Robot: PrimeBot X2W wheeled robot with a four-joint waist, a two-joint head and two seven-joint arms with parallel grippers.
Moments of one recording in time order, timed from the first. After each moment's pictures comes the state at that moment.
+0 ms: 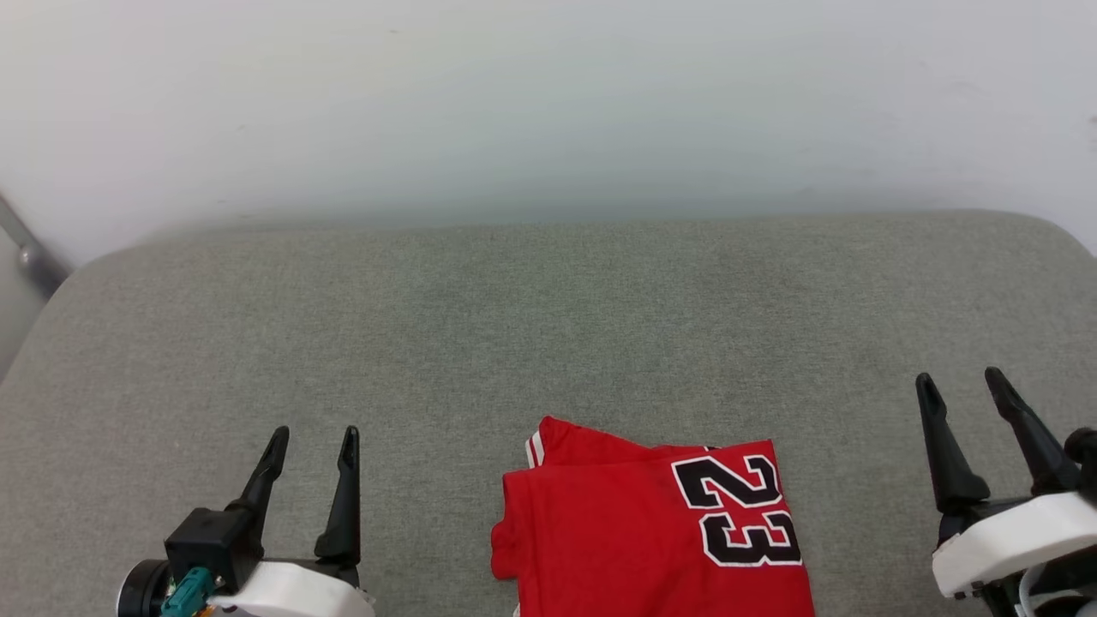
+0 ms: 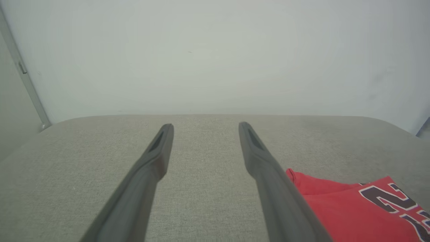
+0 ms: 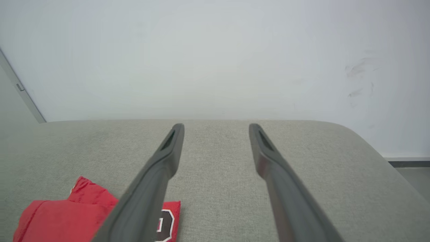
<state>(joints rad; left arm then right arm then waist) 0.00 0.43 -0.38 -0.02 -0.55 0.25 -0.26 0.00 -0.20 -0.06 -0.06 0.27 0.13 0.04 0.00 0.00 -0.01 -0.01</state>
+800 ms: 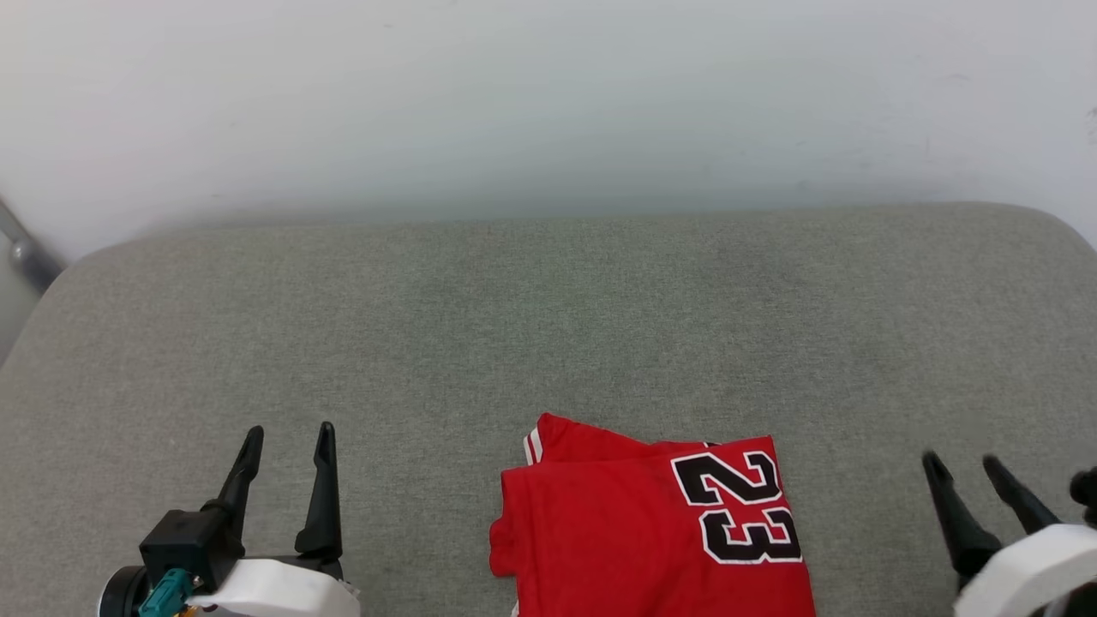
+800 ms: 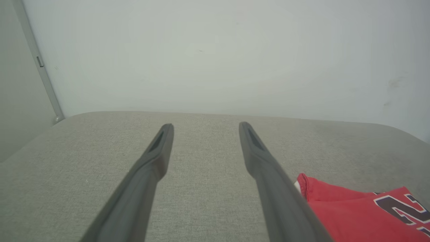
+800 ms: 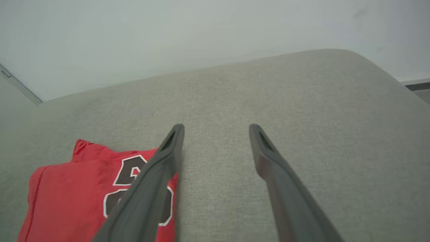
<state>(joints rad) 0.03 0.41 -0.33 -0.03 -0.54 0.26 -0.26 0.09 -0.15 -0.11 -0.07 0.35 0.13 0.17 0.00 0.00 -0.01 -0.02</state>
